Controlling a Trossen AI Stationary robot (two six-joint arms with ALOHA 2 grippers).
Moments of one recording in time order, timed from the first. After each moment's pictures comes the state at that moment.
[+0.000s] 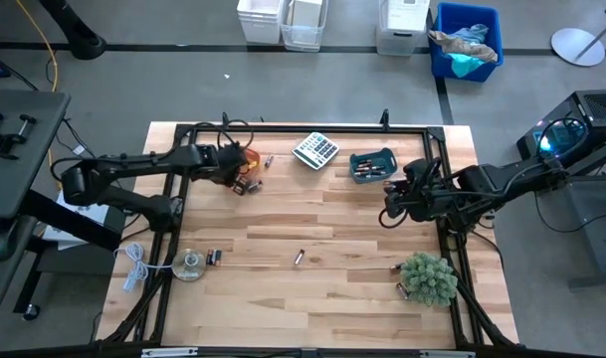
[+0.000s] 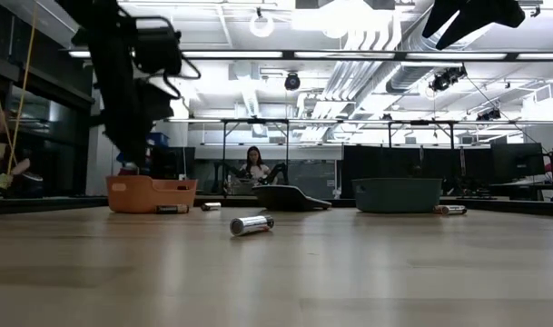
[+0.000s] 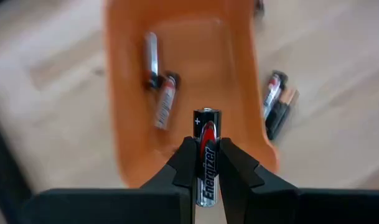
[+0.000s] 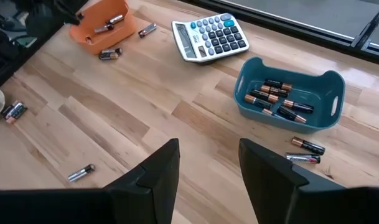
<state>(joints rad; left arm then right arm) 0.41 1.25 0.78 -0.79 -0.28 -0.54 0.32 1.07 1.18 -1.20 0.65 1.19</state>
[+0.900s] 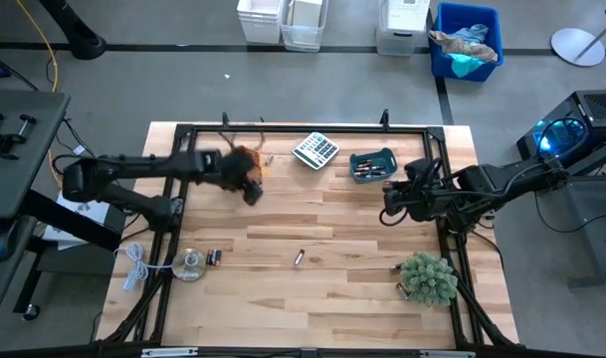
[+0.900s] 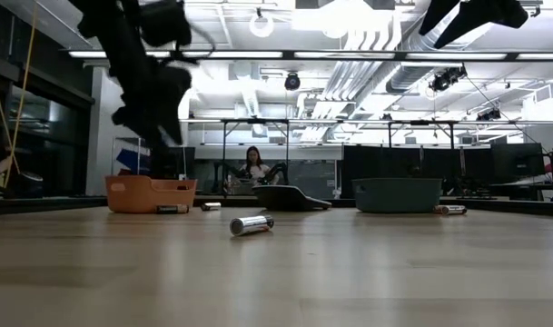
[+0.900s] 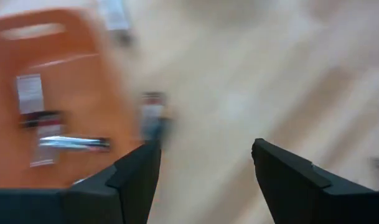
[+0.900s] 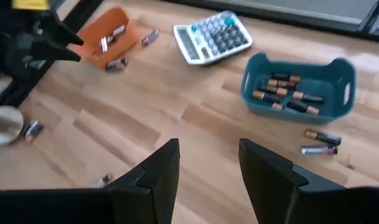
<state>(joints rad) 0.27 1.25 0.84 -0.65 -0.11 -0.52 0.32 1.07 1.18 -1.17 0.65 1.28</state>
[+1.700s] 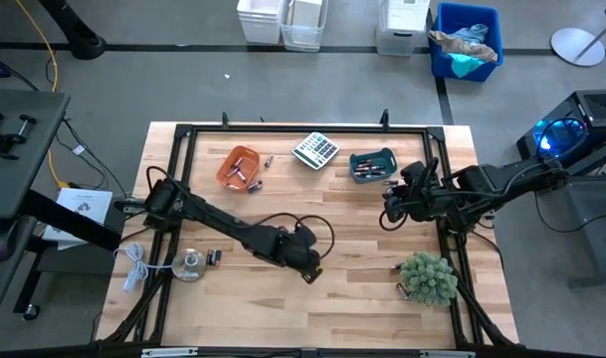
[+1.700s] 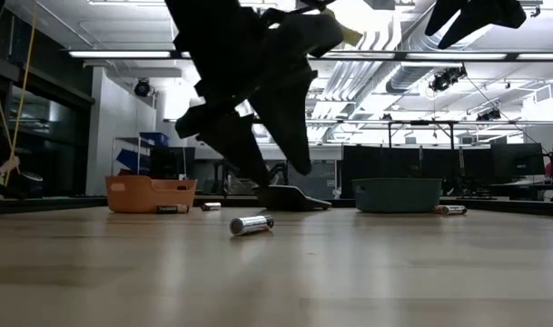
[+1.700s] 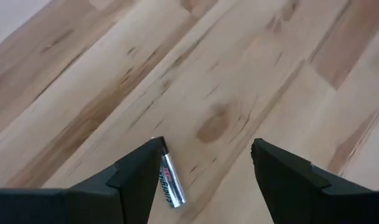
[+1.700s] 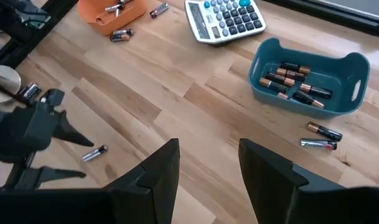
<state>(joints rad) -0.33 2.02 1.44 -0.59 -0.30 -1.01 0.32 1.07 1.18 -1.17 0.56 1.17</state>
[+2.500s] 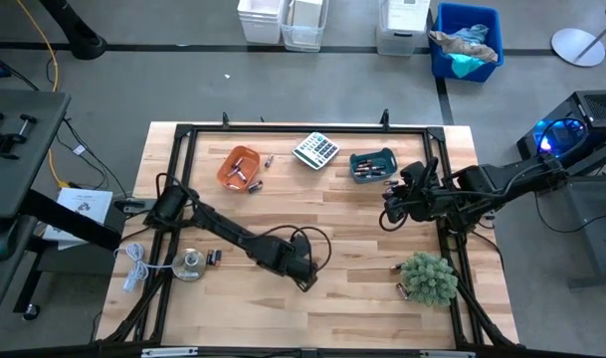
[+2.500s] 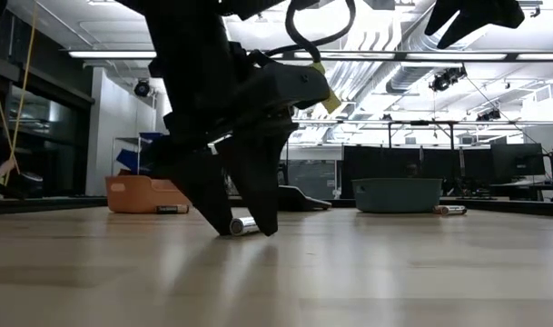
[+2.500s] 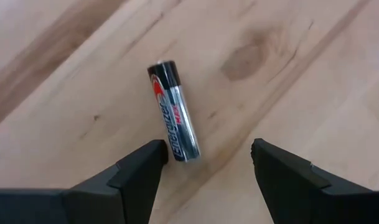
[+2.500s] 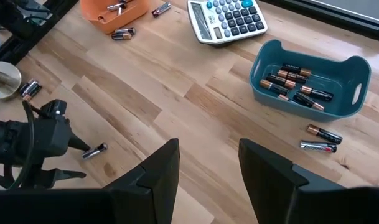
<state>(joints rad) -0.35 2.12 1.44 -0.63 -0.23 -1.12 0.32 1.07 1.18 -1.17 0.56 1.15</state>
